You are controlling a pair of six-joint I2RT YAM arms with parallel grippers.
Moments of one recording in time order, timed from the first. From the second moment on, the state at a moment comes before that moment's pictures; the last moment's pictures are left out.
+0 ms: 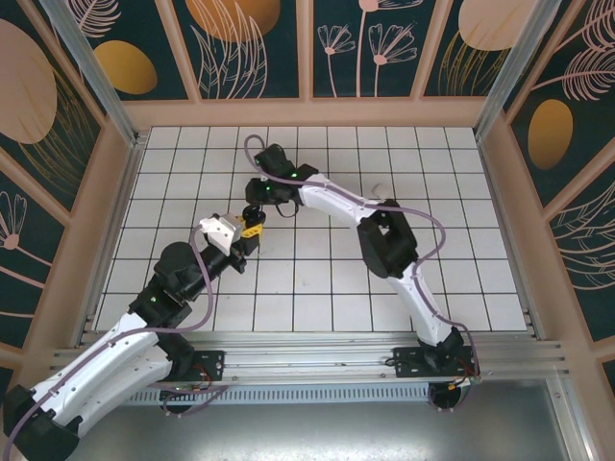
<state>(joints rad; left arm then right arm) -0.67 0.65 0.46 0.14 0.04 0.02 0.80 2.40 2.12 -0.56 -0.14 0.58</state>
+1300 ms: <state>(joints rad) -0.67 0.59 0.45 0.07 0.02 0.02 0.88 2.62 2.35 -0.76 0.11 0.50</state>
